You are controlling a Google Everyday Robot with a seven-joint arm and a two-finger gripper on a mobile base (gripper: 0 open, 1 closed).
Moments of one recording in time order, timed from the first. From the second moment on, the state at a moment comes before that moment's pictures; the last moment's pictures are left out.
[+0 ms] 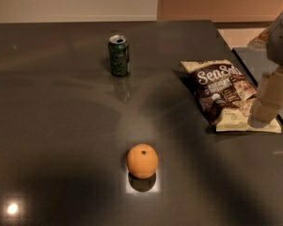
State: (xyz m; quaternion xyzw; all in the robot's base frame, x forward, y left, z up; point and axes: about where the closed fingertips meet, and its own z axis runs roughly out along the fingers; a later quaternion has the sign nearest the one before) arm 0.438 -0.217 0.976 -0.60 0.78 -0.03 0.16
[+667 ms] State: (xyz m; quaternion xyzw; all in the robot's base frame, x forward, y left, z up) arm 0.449 -0.217 0.976 -0.59 0.79 -0.04 0.16
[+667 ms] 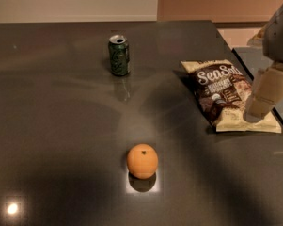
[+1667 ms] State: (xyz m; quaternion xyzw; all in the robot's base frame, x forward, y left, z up) arm 0.542 -0.223 0.946 -0.48 0.86 0.00 0.16
